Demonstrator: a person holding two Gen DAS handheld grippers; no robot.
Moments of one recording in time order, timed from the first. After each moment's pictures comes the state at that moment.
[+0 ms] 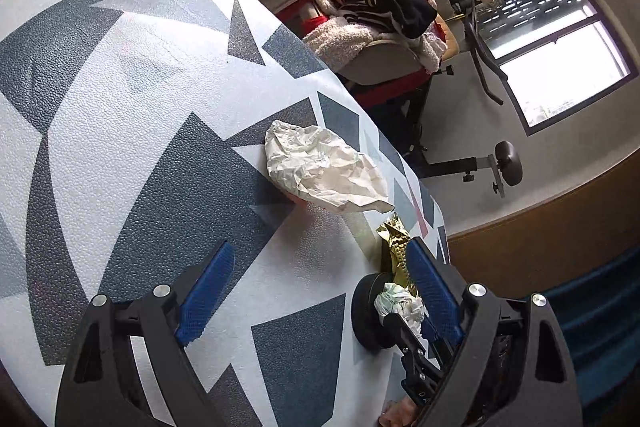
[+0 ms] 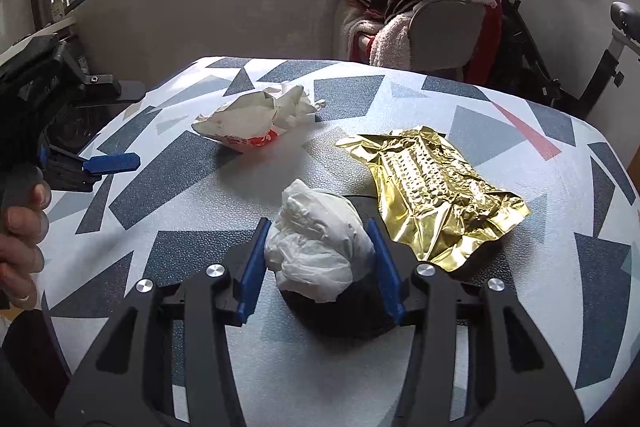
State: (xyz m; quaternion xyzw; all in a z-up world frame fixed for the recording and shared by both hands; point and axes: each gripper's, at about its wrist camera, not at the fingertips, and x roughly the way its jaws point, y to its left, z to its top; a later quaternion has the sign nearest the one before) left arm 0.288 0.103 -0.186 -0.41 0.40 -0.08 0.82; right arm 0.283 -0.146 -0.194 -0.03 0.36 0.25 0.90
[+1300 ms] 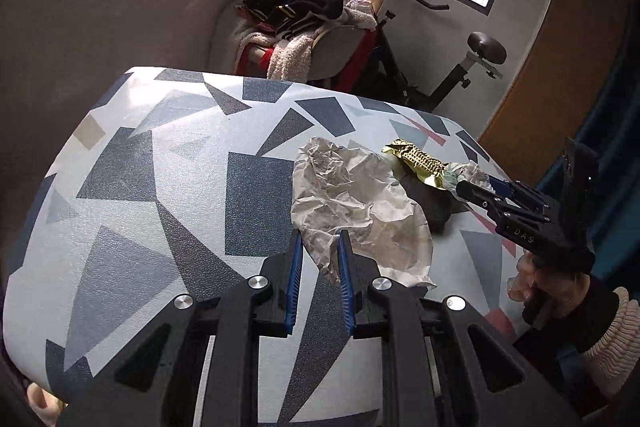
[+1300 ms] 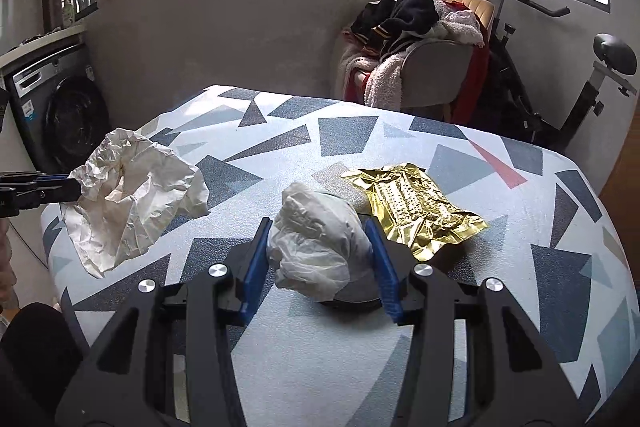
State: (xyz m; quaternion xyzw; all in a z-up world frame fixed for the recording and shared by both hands) left arm 0.152 0.084 -0.126 -0.10 0.36 -0.11 0.92; right arm 0.223 -0.156 -0.143 -0.04 0.30 0.24 0.92
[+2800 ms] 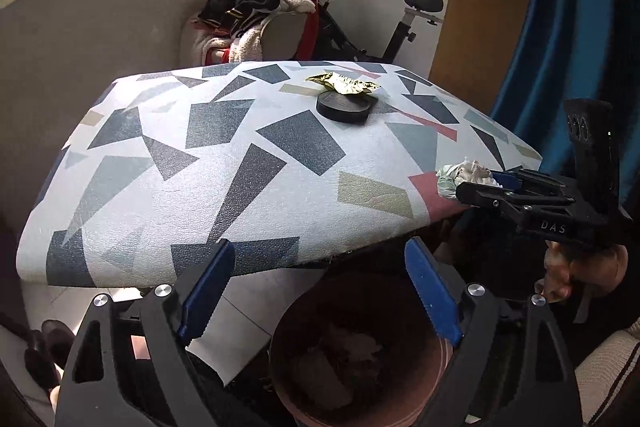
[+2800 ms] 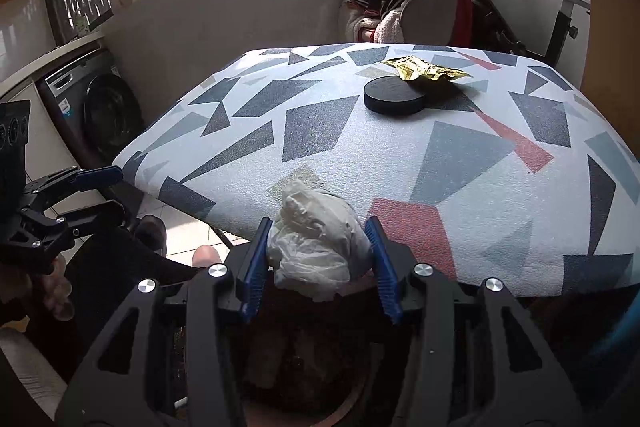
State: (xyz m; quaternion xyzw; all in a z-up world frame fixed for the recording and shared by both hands) left arm -0.019 0.017 -0.156 0.00 0.35 -0.15 0.93; right arm 0.018 -0.185 -0.177 0.02 0.36 0.25 0.90
